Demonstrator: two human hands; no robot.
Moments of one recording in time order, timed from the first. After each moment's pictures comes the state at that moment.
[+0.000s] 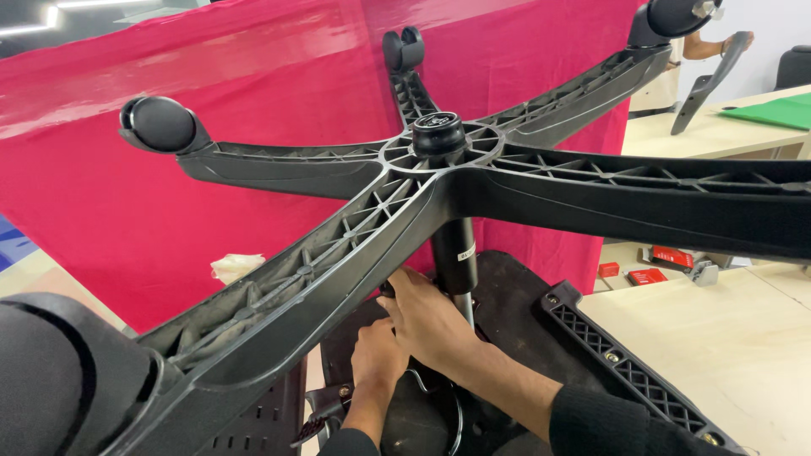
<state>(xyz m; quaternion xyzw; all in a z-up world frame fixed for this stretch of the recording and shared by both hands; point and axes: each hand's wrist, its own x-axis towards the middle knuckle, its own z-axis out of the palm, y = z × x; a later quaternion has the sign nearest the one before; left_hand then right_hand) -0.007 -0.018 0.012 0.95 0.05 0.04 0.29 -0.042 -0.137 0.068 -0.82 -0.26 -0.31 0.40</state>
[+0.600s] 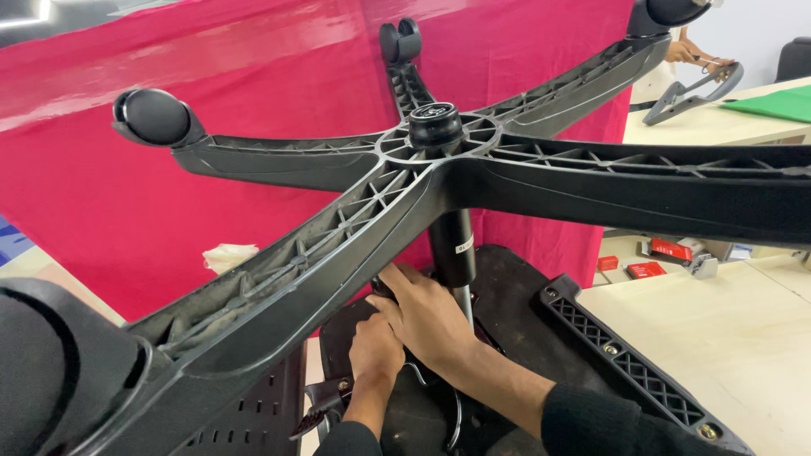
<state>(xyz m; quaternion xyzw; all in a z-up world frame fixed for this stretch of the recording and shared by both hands) 0.008 -0.015 -0.011 0.97 0.04 0.07 0.23 -0.060 -0.136 0.072 -0.81 -0.25 -0.33 0.41</state>
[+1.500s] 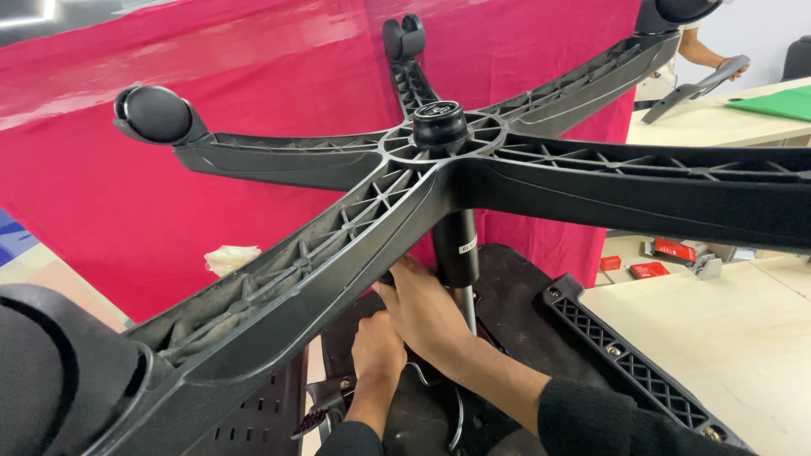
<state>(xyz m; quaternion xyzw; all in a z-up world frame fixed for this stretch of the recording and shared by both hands) -0.001 -0.020 0.007 0.97 0.05 0.04 0.23 -0.037 -0.127 0.071 -0.83 -0.20 -0.30 0.42</state>
